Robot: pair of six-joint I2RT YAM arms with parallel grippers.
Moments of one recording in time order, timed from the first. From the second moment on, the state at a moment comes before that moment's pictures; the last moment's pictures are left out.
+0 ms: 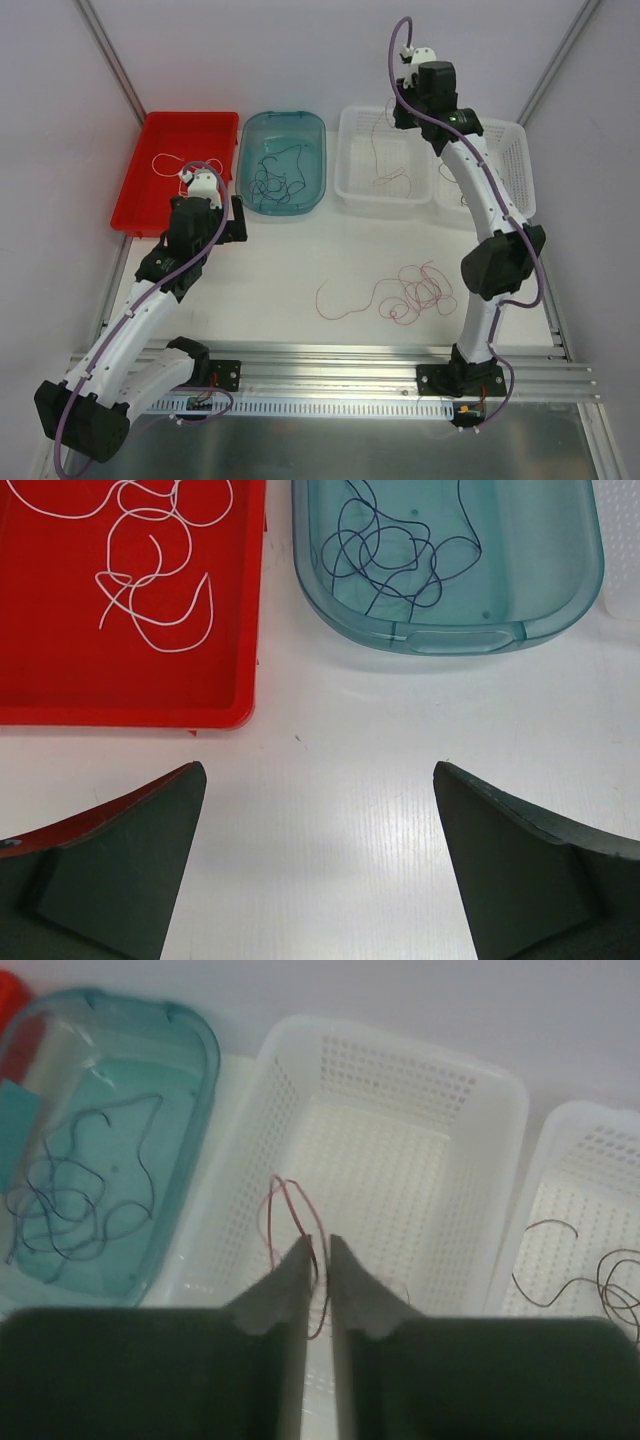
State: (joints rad) left arm -0.34 0.88 0.82 -0.38 -0.30 -0.17; right arm 0.32 1.92 2.14 -0.61 0.05 0.02
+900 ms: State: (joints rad) left arm -0.34 0.90 0.81 -0.38 -0.17 -0.17; right arm 0.28 1.10 0.98 -0.76 0.14 0.29
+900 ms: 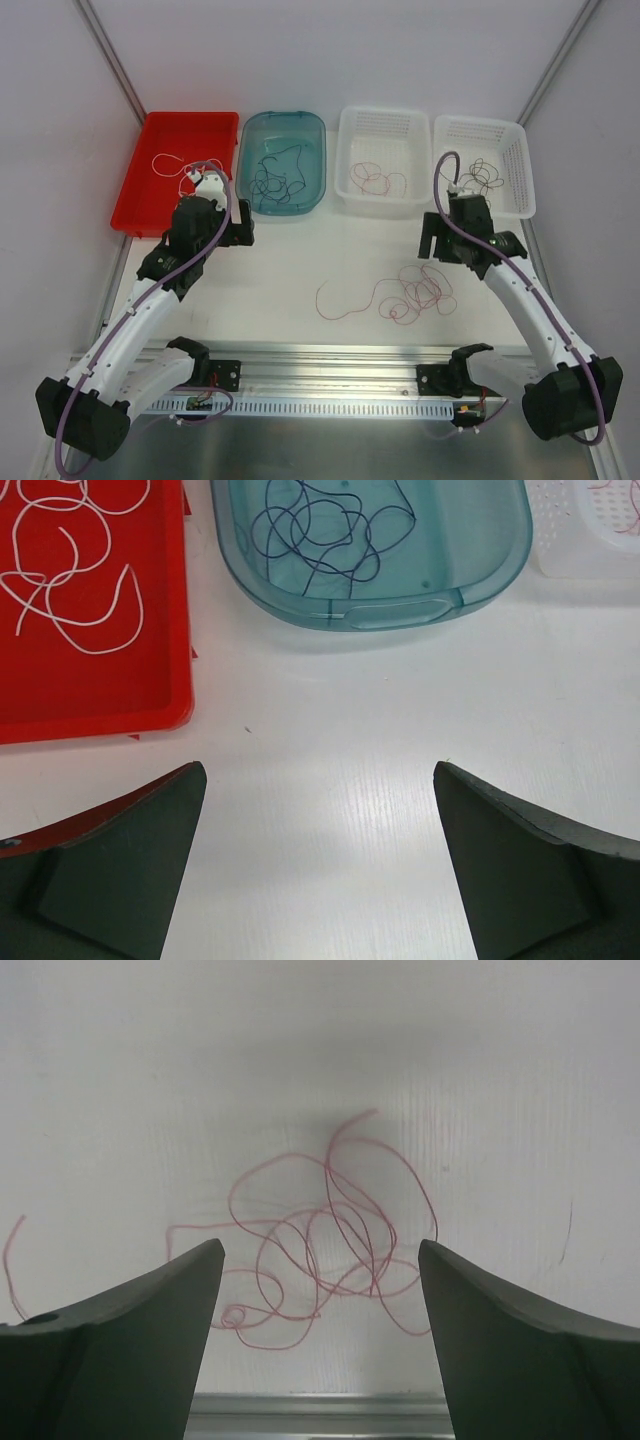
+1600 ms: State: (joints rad) left arm -0.34 0.93 0.81 -0.38 -0.05 -0.18; right arm 0.22 1.03 0.58 -0.64 0.11 0.44
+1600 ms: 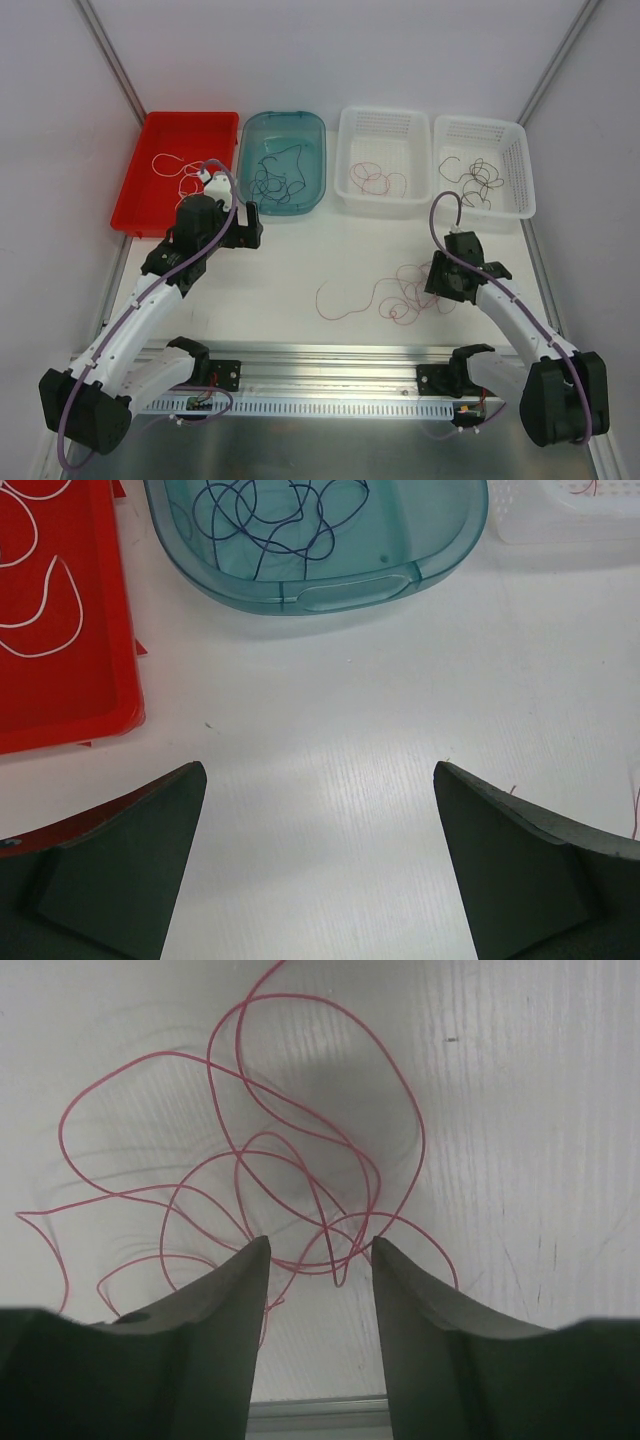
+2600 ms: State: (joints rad) left arm -0.34 0.94 0.81 -0.38 -0.03 -0.17; right arm 0.57 1.20 1.83 -0.90 -0.02 0.20
